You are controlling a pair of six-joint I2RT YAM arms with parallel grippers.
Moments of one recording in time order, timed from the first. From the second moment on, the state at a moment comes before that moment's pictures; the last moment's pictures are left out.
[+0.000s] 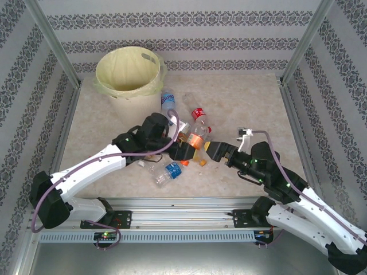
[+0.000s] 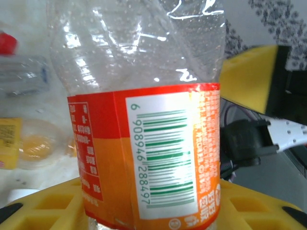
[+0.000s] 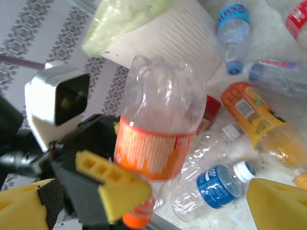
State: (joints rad) left arm -0.76 1.30 1.12 -0.44 0.45 -0.39; right arm 0.79 0.59 0.75 -0.44 -0.06 0.93
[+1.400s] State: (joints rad) left arm -0.12 1.94 2.20 -0.92 0.00 -0.32; right arm 0.79 0.89 1.07 -0.63 -0.04 0.60
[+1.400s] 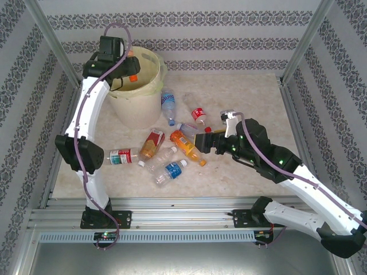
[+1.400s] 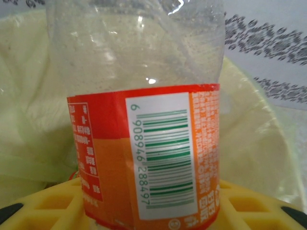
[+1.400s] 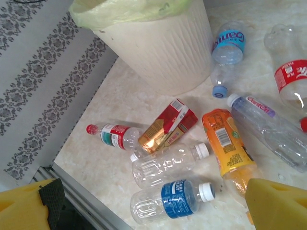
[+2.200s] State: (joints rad) left arm -0.12 1.99 2.26 -1.03 0.02 -0.29; right arm 0.79 1.11 1.03 -0.74 -0.13 0.48
